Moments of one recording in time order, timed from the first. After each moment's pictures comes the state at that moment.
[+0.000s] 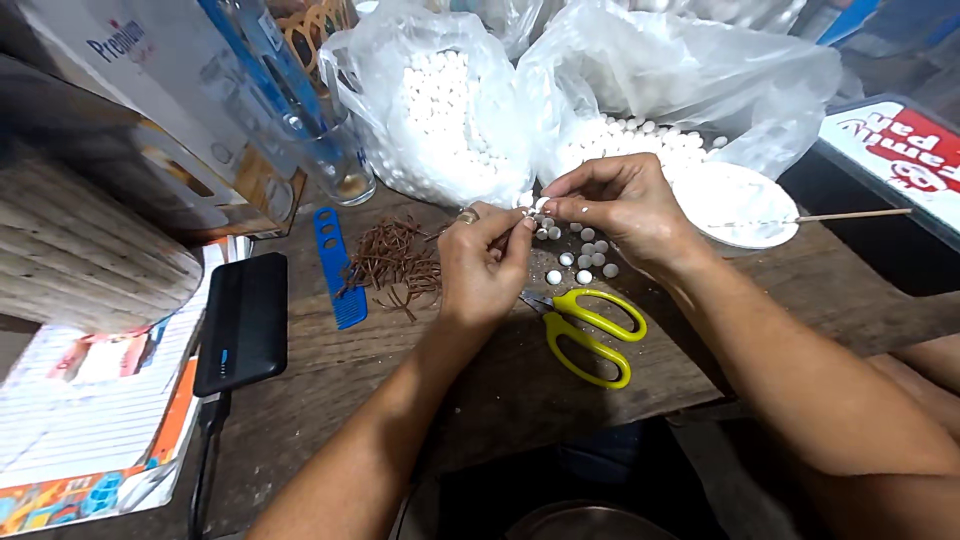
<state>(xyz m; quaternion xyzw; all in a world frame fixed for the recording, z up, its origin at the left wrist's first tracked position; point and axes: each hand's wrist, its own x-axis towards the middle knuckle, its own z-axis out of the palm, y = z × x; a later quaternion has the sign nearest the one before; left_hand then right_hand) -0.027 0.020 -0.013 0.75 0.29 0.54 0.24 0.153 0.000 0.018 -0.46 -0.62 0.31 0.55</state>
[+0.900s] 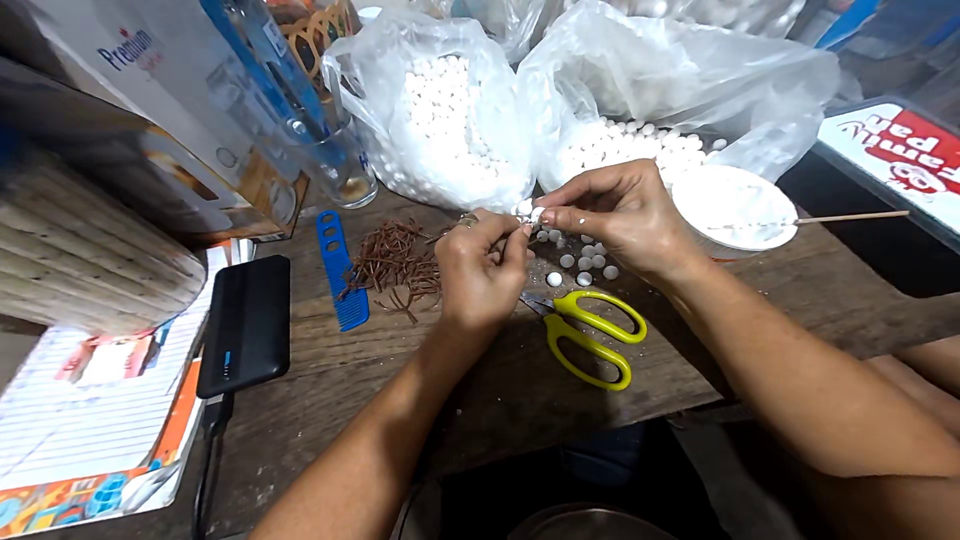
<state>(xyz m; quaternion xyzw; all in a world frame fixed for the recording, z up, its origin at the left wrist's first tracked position) -0.030 0.014 -0.013 0.75 0.30 0.54 0.24 0.152 -0.001 0.014 -0.40 -0.67 0.28 0.56</state>
